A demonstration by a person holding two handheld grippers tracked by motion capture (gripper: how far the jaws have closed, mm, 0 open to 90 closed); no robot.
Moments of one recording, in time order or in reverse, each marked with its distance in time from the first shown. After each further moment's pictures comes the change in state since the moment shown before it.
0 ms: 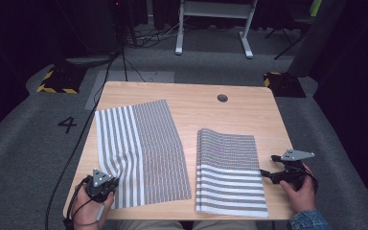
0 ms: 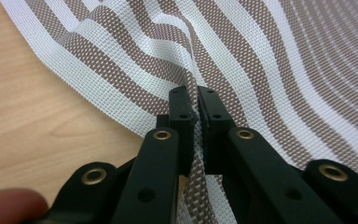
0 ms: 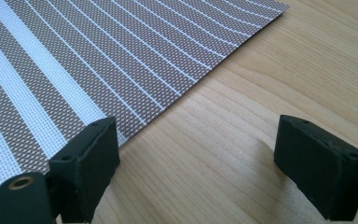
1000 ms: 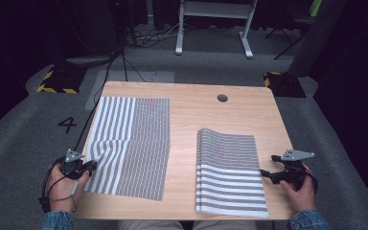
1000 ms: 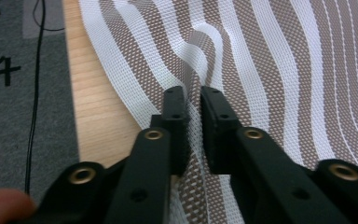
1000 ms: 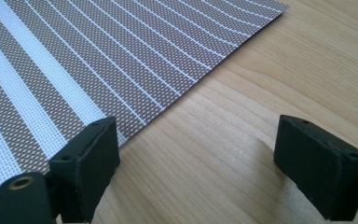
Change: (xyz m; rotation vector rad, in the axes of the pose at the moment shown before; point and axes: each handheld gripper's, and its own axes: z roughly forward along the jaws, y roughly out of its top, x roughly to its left) left arm 0.092 0.020 0.008 0.013 0.035 -0.106; right arm 0.000 0.000 0.000 0.000 -0.001 0.000
